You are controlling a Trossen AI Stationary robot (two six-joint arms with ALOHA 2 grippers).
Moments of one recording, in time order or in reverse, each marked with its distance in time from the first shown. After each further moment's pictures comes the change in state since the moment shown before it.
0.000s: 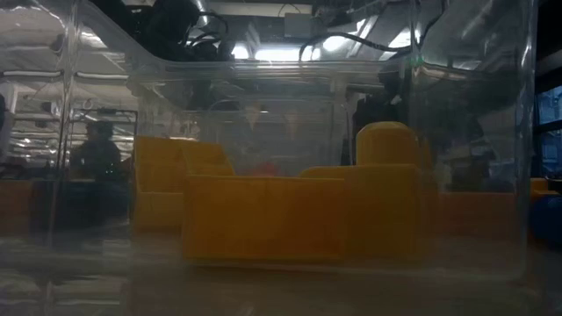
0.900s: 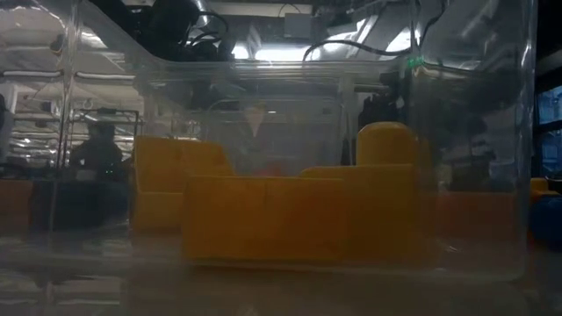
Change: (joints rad) left arm 0.000 0.000 0.000 0.006 0.000 0.000; right arm -0.046 -0.069 -0.015 -0.121 -0.024 -0.128
